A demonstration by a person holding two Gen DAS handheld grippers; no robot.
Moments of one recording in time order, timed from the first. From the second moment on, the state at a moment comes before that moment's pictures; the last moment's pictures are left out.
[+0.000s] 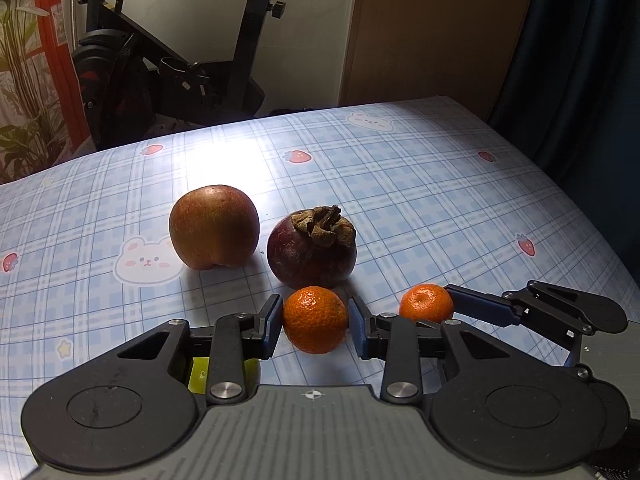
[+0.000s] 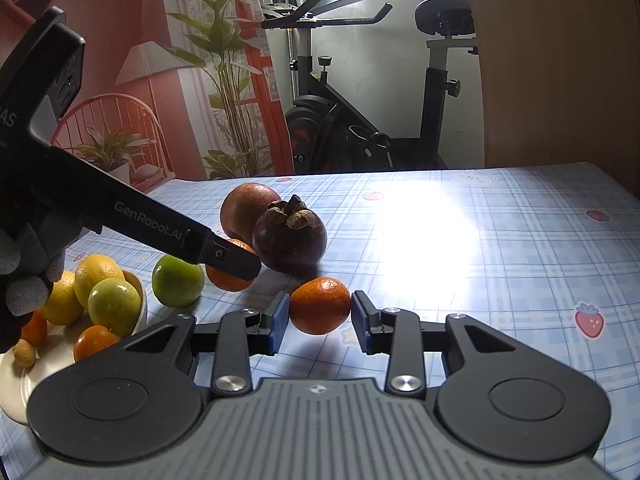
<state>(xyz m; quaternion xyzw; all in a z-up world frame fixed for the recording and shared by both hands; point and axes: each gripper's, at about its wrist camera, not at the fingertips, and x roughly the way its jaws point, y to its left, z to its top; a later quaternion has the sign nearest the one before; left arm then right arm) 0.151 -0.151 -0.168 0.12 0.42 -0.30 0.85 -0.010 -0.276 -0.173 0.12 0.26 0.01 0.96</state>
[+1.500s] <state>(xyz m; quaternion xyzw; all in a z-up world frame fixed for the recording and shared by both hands) 0.039 0.020 -0.162 0.05 0.47 -0.25 0.84 -0.041 -0.155 -0.143 0.05 0.29 0.19 0.94</state>
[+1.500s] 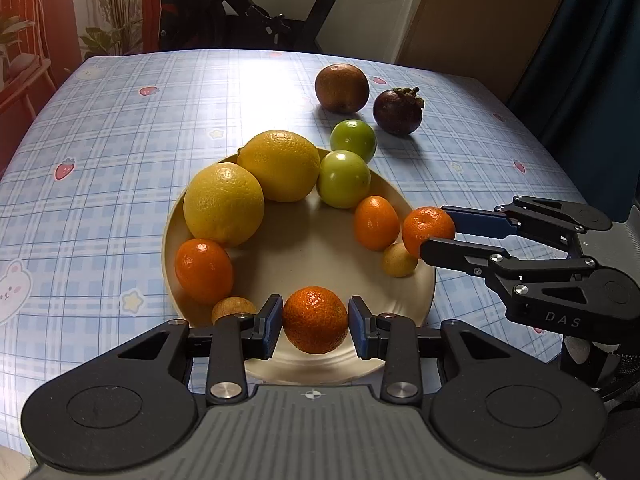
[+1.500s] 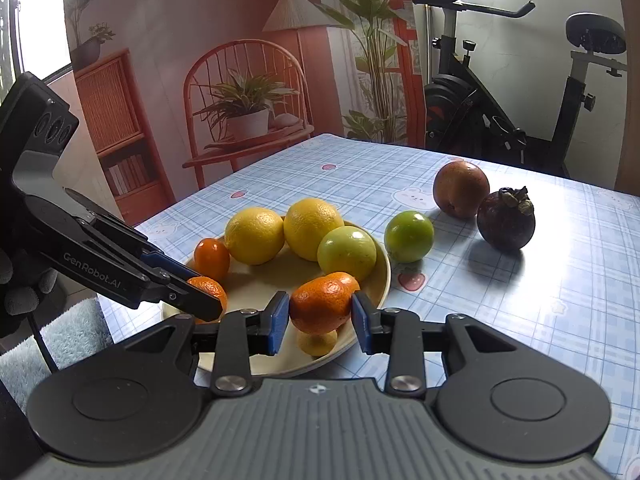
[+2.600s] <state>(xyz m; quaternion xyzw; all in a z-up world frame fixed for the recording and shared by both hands) 0.036 0.027 -0.168 0.04 0.49 -0.23 0.84 -0.043 -0.139 -0.157 0.04 0.32 0.23 0.92</state>
